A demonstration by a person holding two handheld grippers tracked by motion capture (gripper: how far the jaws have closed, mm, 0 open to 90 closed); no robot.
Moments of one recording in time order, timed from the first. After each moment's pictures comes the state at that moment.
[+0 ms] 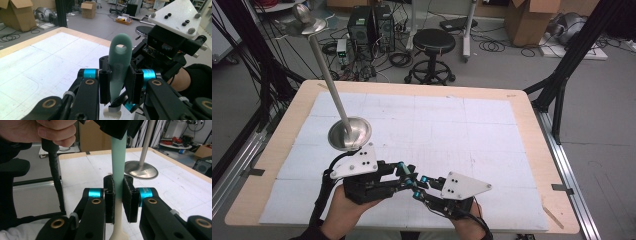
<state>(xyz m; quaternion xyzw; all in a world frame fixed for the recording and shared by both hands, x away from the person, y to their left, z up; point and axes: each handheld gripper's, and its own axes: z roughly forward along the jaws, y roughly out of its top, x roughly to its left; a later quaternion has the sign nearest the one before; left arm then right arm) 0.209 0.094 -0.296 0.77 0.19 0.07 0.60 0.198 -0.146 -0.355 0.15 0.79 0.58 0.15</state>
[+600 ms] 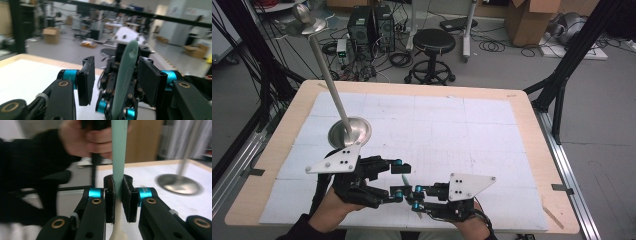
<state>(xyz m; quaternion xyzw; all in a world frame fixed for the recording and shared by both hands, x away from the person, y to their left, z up) 0.218 0.113 -0.301 0.70 0.07 -0.04 0.70 0.201 -0.150 -0.353 0.06 0.77 0.64 0.02</state>
